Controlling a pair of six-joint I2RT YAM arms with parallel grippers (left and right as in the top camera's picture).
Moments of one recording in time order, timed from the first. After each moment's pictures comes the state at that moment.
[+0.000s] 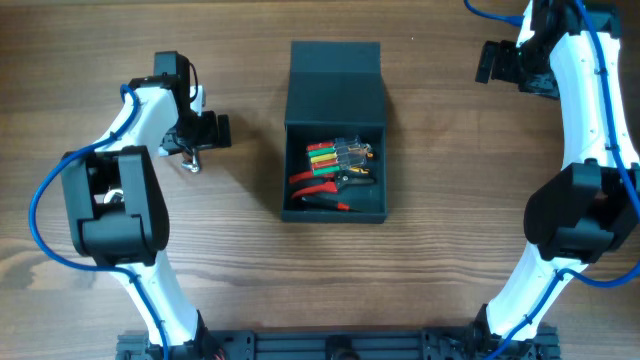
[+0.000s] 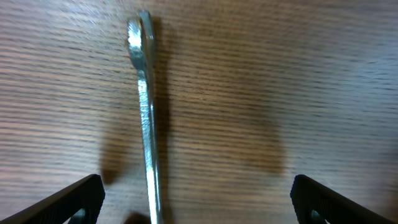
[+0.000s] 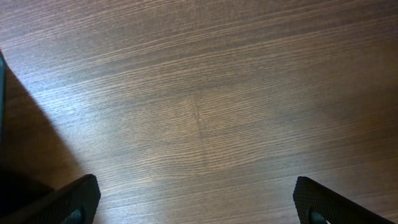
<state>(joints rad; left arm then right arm) 0.05 2.08 1.44 -0.82 0.02 -0.07 -0.12 2.07 2.00 -1.24 0.05 0.12</state>
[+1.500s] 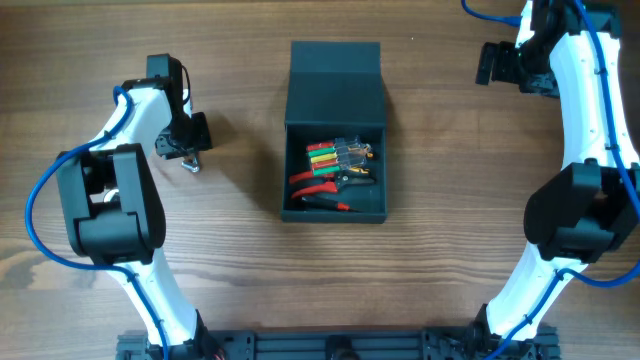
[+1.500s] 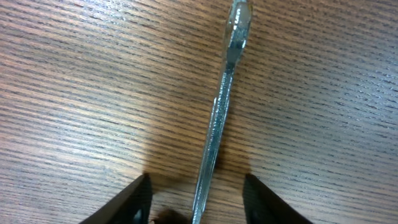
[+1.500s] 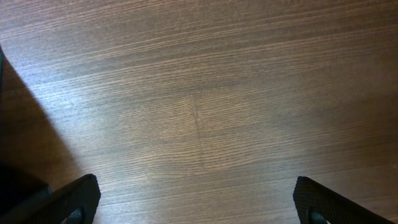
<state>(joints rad) 0.08 2.09 1.44 -0.84 -0.02 -0.18 -0.12 2.07 2.00 -1.24 0.05 0.08</state>
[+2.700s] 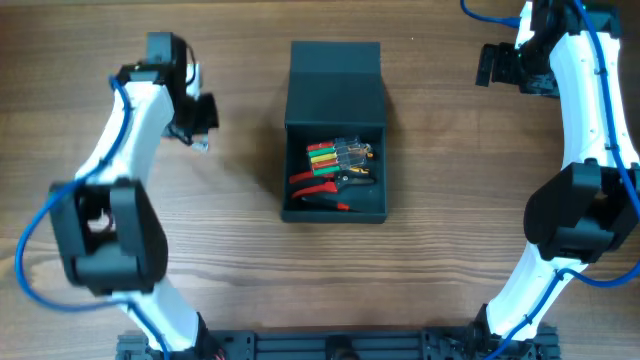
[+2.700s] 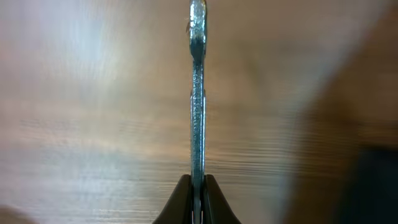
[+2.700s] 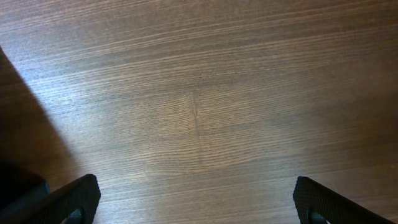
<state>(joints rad) 0.00 1.91 1.51 -0.92 0.04 -0.11 -0.12 2.07 2.00 -1.25 0.05 0.07</state>
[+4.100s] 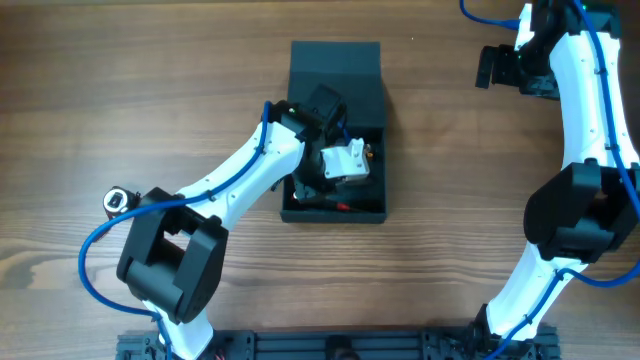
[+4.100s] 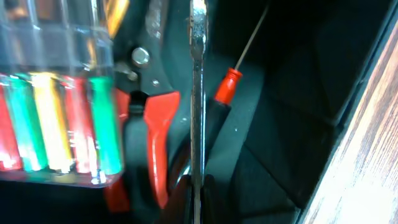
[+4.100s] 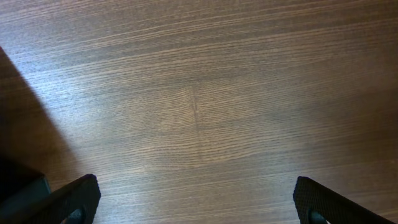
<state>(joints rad) -0.59 1.89 1.39 -1.02 0.19 0.76 -0.12 2.07 2.00 -1.27 0.05 0.06</state>
